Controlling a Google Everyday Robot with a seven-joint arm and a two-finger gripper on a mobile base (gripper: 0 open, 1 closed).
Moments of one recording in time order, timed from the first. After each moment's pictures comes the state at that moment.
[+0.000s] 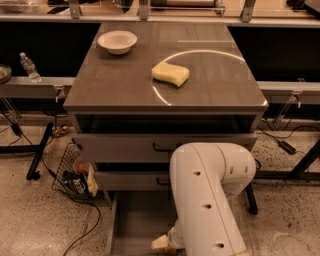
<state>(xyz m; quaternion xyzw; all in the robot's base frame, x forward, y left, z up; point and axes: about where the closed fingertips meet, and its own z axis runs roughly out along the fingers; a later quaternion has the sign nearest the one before) 0.431 -0.057 0.155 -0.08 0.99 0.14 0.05</state>
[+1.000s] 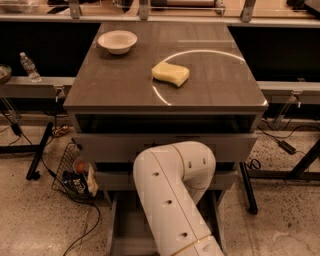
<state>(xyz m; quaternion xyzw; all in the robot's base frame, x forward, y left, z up) 0.415 -0.038 0.119 -0.08 0.99 0.08 0.03</state>
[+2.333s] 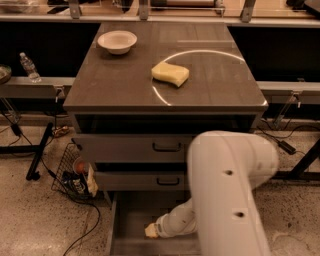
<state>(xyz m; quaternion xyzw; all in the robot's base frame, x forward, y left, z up) 0.466 0.015 0.245 -0.15 0.96 0.21 0.13</state>
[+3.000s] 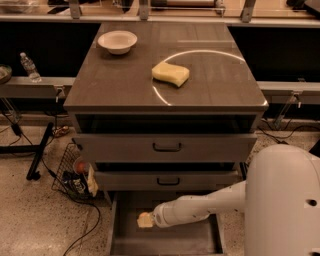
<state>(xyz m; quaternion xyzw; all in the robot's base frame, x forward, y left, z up) 0.483 0.045 0.334 -0.23 0.91 0.29 0.18</state>
